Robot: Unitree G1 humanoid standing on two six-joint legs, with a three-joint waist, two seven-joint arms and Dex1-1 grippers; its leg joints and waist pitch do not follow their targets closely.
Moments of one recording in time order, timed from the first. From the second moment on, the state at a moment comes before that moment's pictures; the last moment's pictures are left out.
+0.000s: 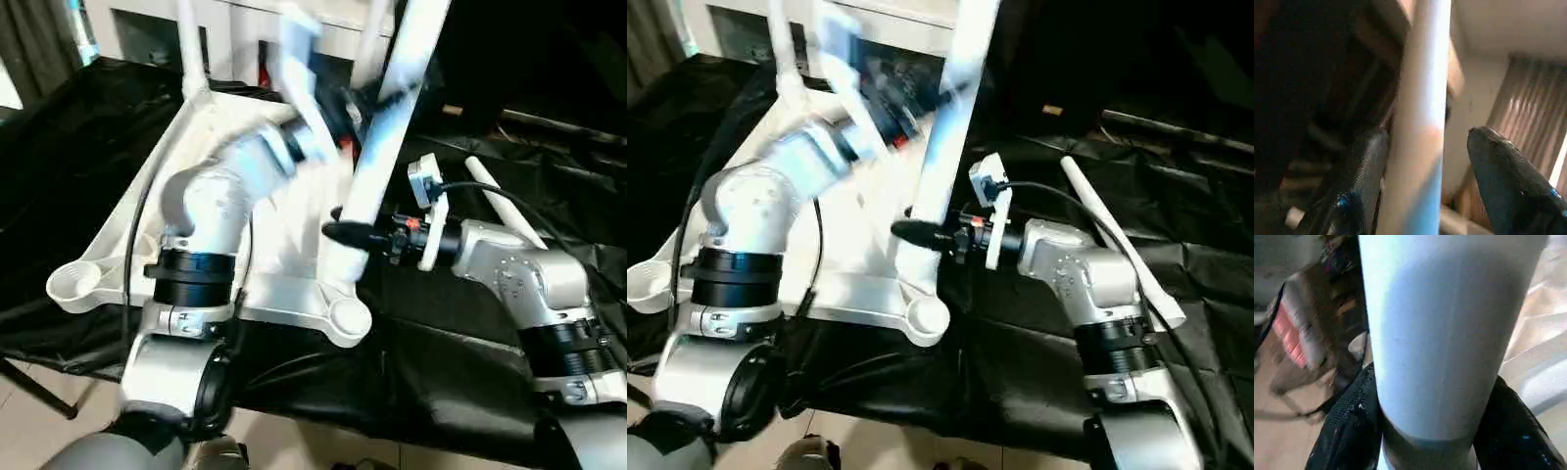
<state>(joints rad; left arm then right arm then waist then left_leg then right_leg) -0.92 -0.02 0.23 0.17 -0.71 0.61 -0.58 -0.59 -0.28 0.03 0.22 0.55 0.67 0.93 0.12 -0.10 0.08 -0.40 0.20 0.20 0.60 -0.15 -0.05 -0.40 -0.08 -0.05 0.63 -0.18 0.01</state>
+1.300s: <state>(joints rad) -0.55 0.68 -0.55 0.10 -0.05 0.24 -1.20 -0.39 -0.18 0.00 0.21 0.38 0.41 0.62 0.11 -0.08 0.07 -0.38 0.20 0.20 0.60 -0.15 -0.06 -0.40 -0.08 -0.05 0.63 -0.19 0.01</state>
